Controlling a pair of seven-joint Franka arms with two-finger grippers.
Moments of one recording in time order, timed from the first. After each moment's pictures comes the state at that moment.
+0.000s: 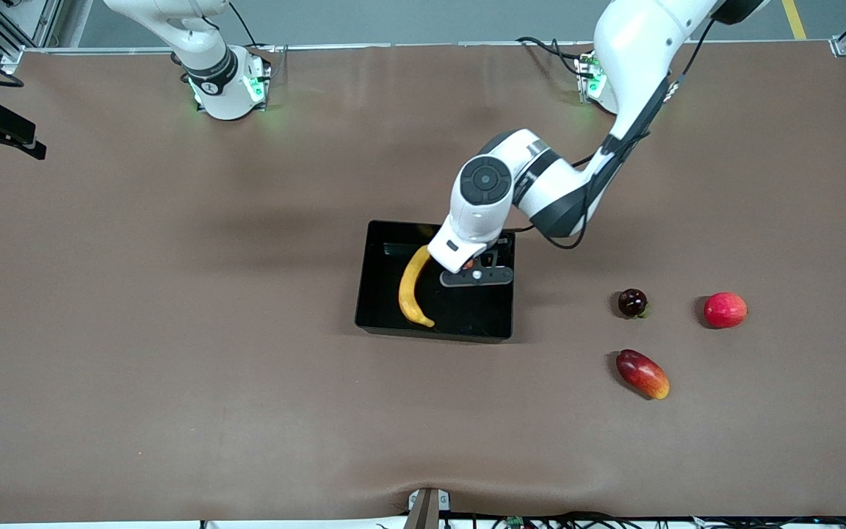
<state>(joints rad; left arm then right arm) -0.37 0.63 -0.41 -1.61 0.22 2.16 -0.87 -0.03 -0.06 -0.05 -1.53 0.02 1.37 -0.09</state>
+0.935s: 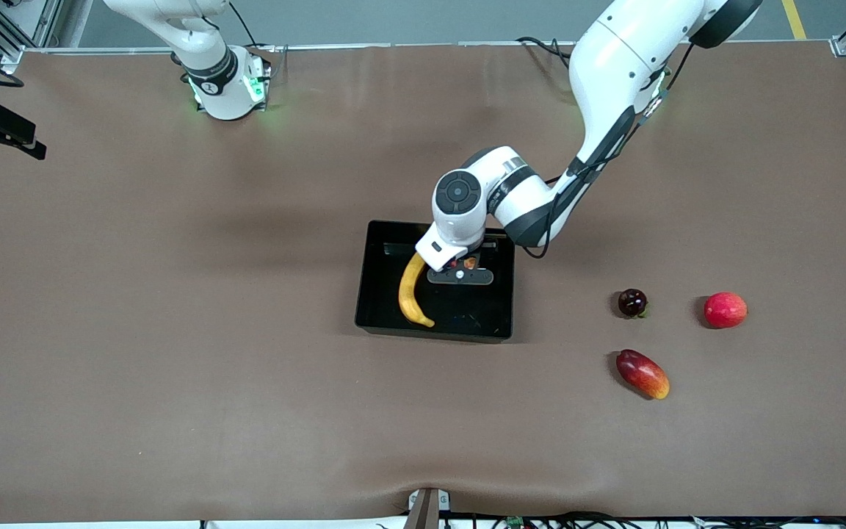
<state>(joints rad) -0.40 0.70 -0.41 -1.63 0.33 2.17 -0.87 -0.03 -0.06 -0.05 -1.53 0.02 1.37 -0.09</state>
